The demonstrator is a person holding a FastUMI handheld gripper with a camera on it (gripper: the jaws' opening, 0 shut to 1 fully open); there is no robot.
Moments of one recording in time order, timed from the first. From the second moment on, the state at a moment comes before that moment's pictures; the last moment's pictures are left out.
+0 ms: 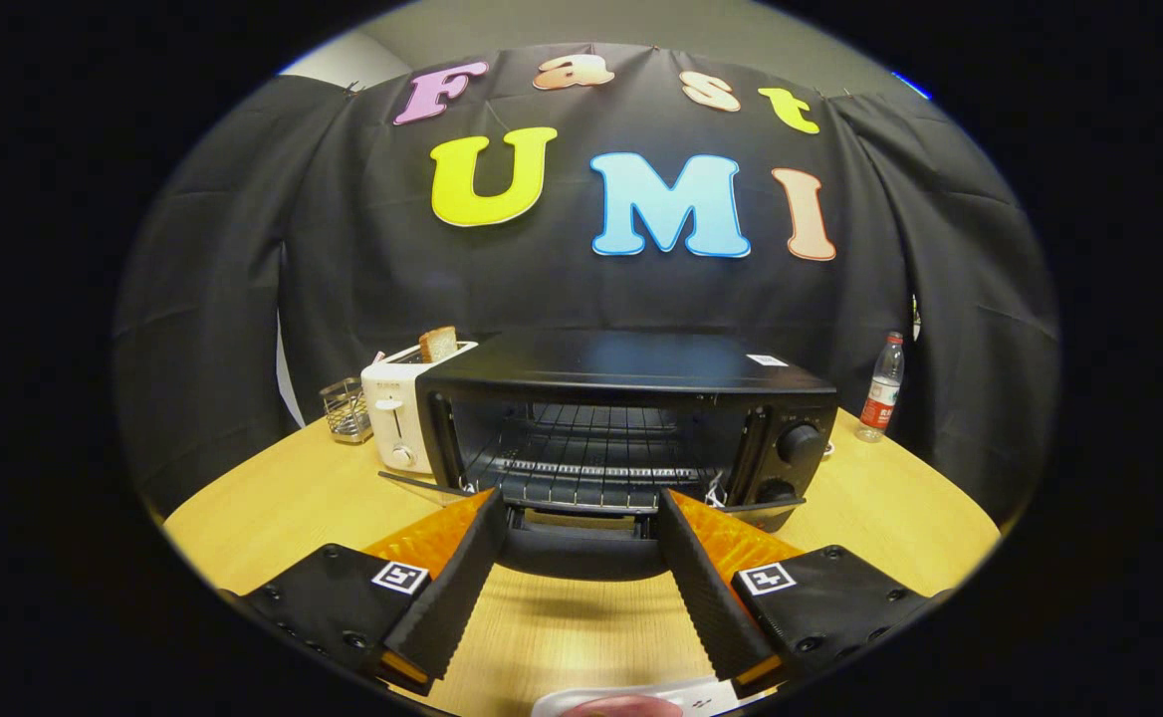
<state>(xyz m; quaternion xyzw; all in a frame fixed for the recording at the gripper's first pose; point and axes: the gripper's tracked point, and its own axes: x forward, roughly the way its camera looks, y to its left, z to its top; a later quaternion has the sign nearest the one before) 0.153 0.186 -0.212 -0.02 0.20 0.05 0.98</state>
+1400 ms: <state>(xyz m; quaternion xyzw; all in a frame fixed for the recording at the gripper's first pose) 0.068 0.163 -0.229 0.04 0.41 0.18 0.89</state>
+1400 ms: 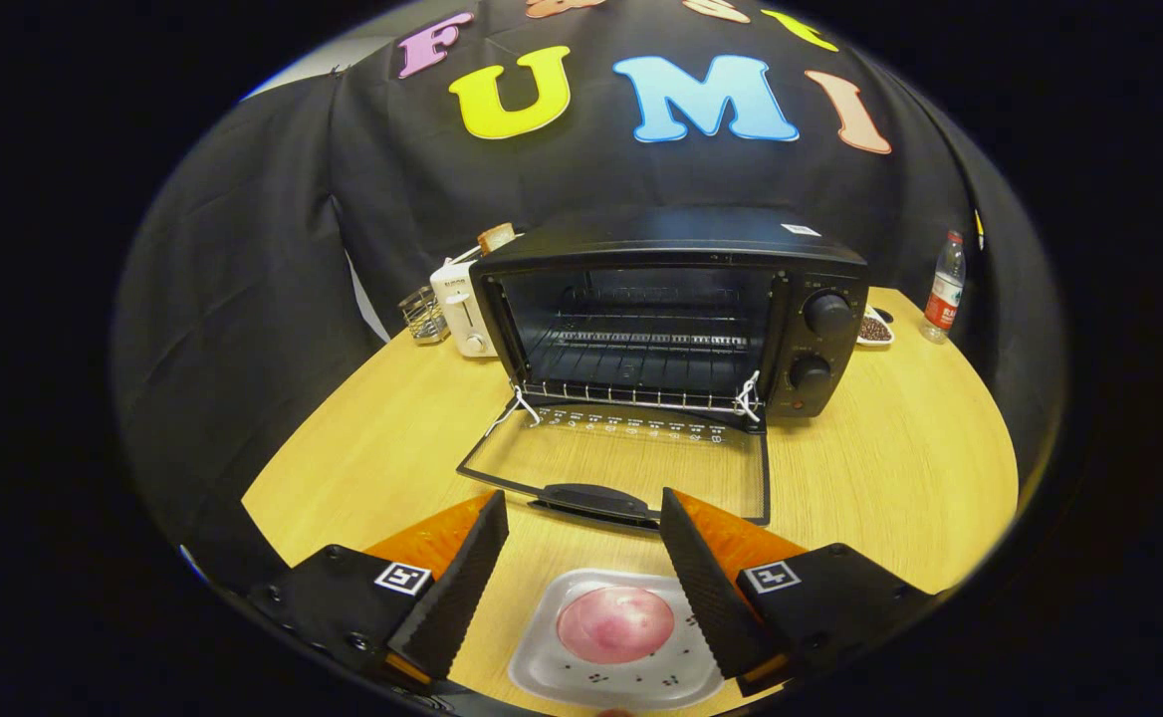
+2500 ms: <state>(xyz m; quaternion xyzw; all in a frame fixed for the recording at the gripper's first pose) -0.021 0.066 -0.300 0.07 0.65 0.19 0.73</state>
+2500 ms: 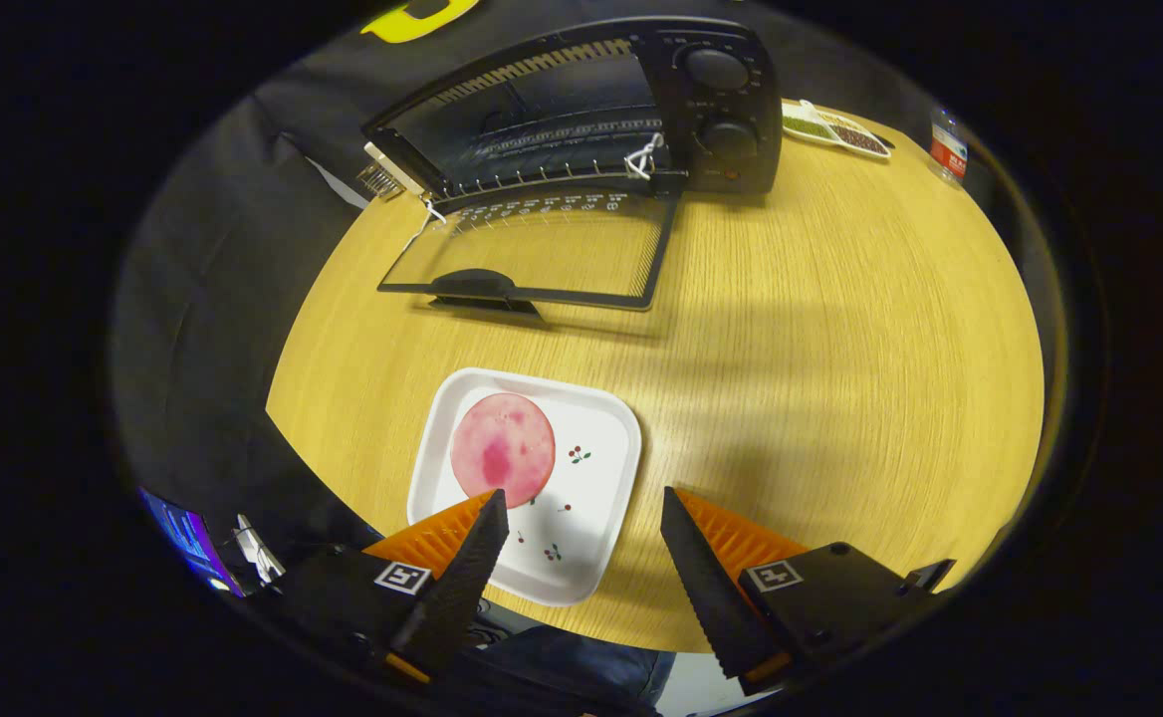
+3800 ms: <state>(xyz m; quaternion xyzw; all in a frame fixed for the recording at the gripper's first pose) -0.015 0.109 -0.284 0.24 0.65 0.18 0.69</state>
